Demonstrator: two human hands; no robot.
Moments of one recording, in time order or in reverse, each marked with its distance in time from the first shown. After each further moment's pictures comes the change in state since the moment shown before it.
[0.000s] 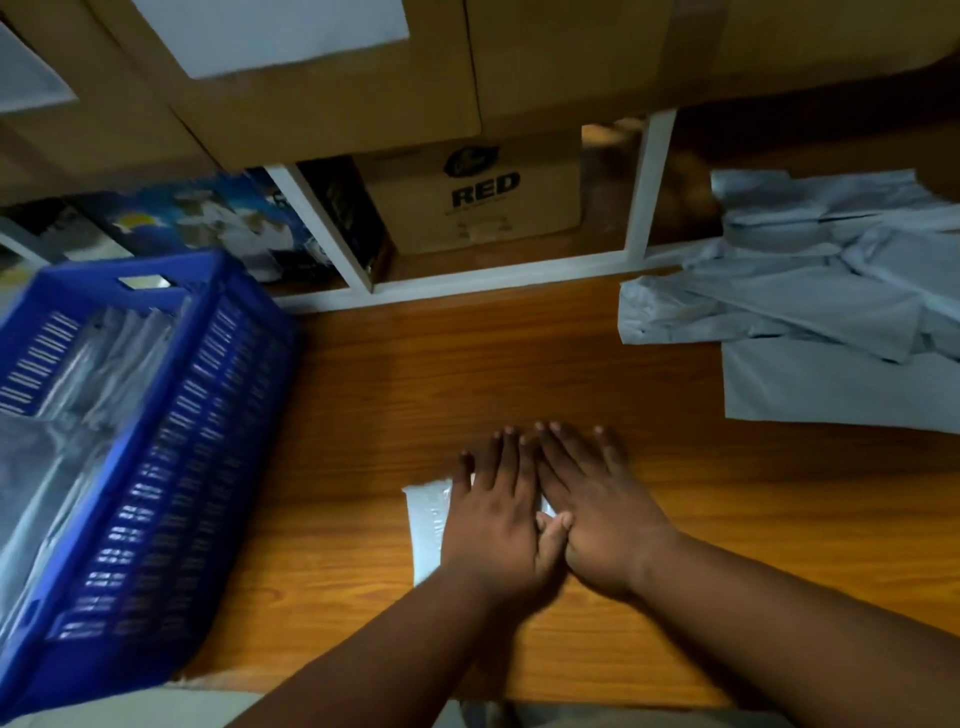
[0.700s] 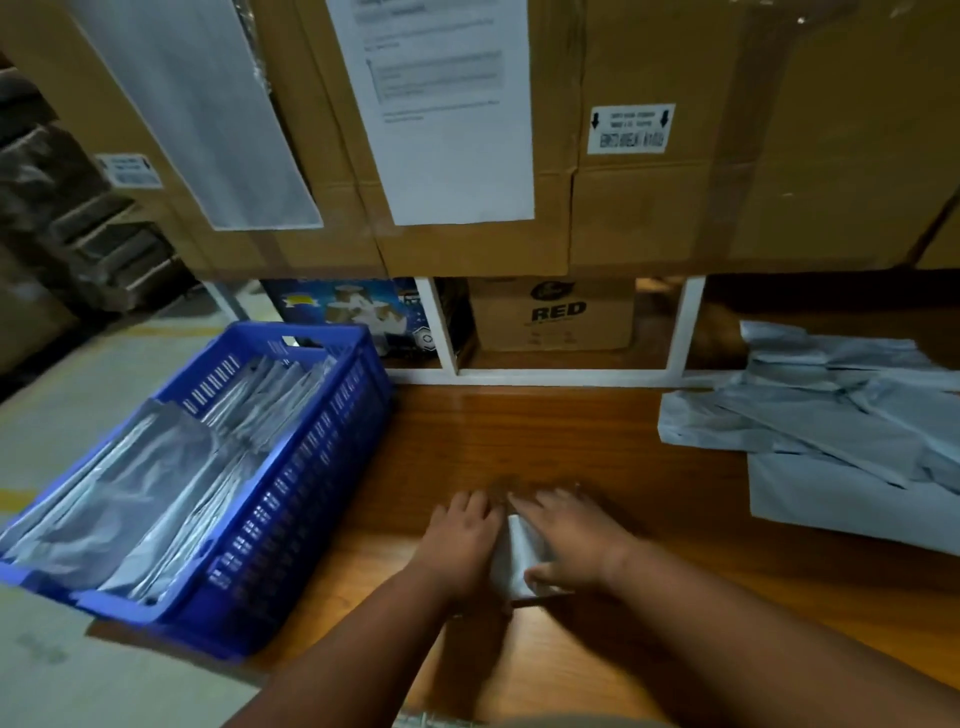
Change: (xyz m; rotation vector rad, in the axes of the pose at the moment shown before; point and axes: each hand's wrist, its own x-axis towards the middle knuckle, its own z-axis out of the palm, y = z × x) left_hand -0.048 -0.081 -0.077 0.129 -0.095 -0.081; right_hand 0.046 -0.057 -0.070 -0.016 -0.110 -0.161
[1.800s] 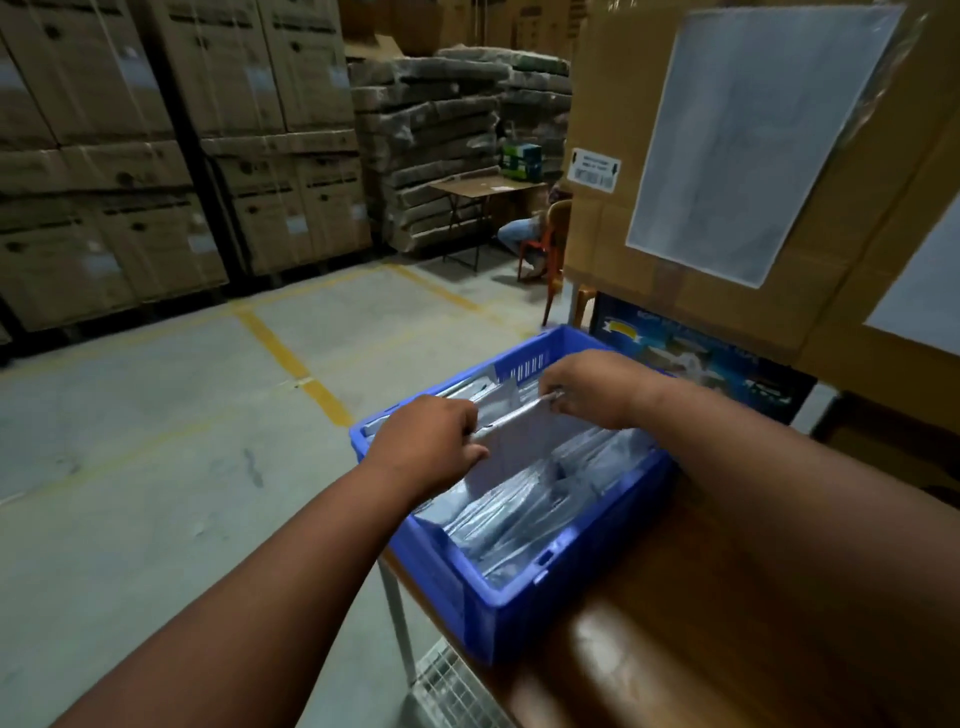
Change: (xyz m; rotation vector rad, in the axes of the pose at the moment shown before) left_hand -0.232 -0.334 -0.096 -0.263 0.523 -0.746; right_hand 0.280 -0.338 -0.242 -0.230 0.170 -0.559
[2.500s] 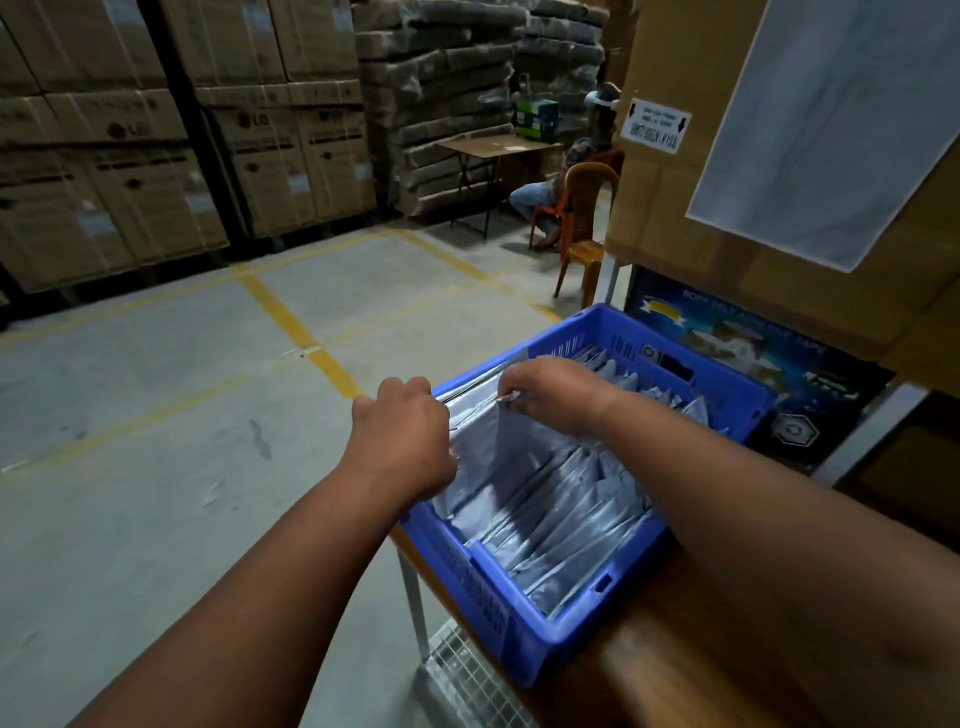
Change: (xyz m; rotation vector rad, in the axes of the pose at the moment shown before) left_hand 0.008 -0.060 0.006 0.421 -0.151 -0.177; right_hand 0.102 -0.043 0.073 0.106 0.015 -0.080
